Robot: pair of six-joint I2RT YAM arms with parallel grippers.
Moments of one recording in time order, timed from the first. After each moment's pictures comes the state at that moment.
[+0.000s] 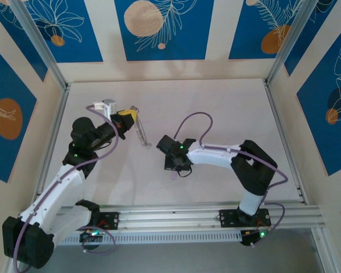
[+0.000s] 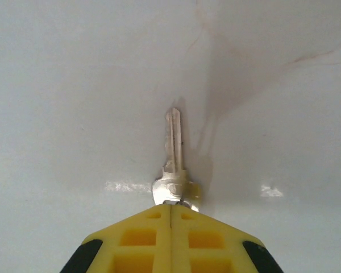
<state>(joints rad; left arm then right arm) -0.32 0.94 0.71 0.25 0.50 -0.38 0.93 1.72 1.07 -0.64 0.10 1.00</state>
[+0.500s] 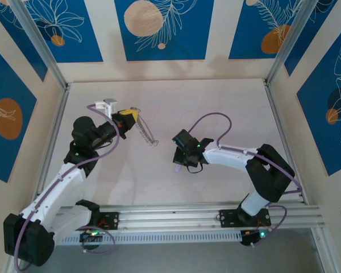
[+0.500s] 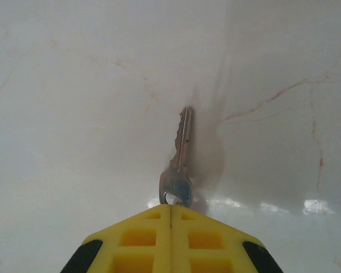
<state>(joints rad) -0.32 0.97 0.71 0.28 0.52 -0.40 0.80 1.59 0.89 -0.43 0.01 1.00</state>
